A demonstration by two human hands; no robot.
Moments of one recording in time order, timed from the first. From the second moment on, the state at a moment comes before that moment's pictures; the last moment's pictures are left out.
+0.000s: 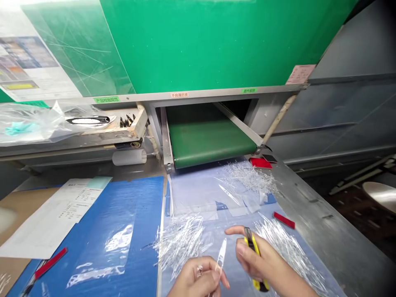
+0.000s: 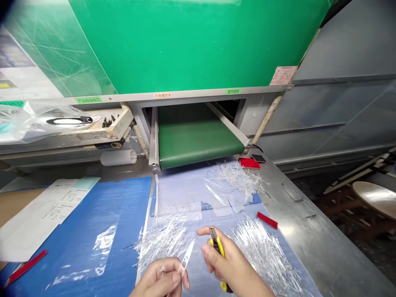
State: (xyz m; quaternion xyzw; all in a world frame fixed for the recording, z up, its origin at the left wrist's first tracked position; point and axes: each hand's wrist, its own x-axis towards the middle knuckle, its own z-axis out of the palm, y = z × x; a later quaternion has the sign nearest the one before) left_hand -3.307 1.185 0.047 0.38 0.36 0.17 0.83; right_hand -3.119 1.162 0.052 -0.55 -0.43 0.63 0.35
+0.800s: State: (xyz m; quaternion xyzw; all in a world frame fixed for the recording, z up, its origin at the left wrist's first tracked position) left_hand -3.326 1.183 0.072 0.38 0.46 0.35 0.72; right_hand -3.168 1.138 0.055 -0.51 -0.30 0.69 0.42
